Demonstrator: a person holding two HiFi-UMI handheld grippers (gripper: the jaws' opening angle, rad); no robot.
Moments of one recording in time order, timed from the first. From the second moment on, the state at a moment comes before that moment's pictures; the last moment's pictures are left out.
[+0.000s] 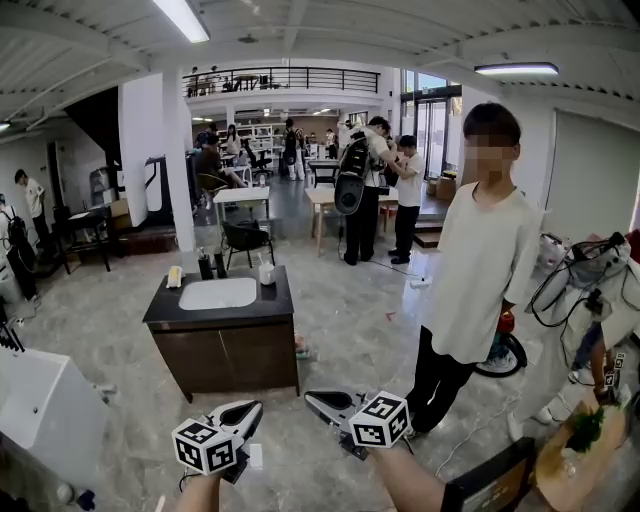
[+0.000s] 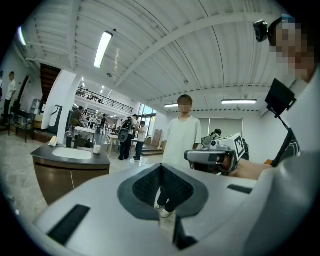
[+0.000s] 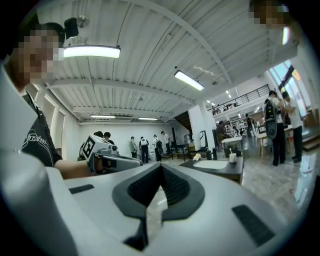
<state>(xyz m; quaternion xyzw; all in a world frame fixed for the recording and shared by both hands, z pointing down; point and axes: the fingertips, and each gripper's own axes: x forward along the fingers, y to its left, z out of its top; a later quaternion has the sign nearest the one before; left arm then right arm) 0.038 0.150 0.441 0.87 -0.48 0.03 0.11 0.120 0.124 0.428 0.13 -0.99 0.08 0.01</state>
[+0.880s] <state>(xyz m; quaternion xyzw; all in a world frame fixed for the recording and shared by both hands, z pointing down) -0.038 0.047 0.500 0.87 -0.48 0.02 0.14 0.058 0.017 0.493 0.14 -0.98 0.12 0.02</state>
